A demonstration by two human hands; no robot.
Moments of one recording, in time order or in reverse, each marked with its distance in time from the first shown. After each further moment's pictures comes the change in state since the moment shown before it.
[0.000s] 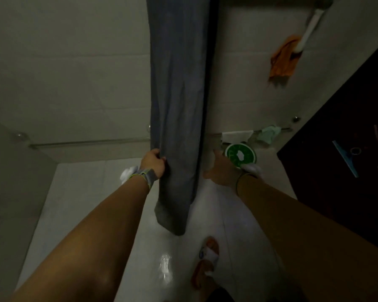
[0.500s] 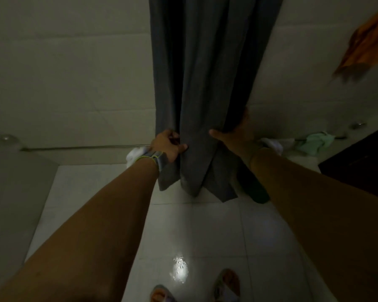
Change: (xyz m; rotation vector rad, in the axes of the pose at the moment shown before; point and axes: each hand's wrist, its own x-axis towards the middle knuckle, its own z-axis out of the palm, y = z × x) left_hand 0.232 0.007 0.034 0.111 0.018 0.054; right_hand 0.284 -0.027 -0.007 0.320 0.326 -0.124
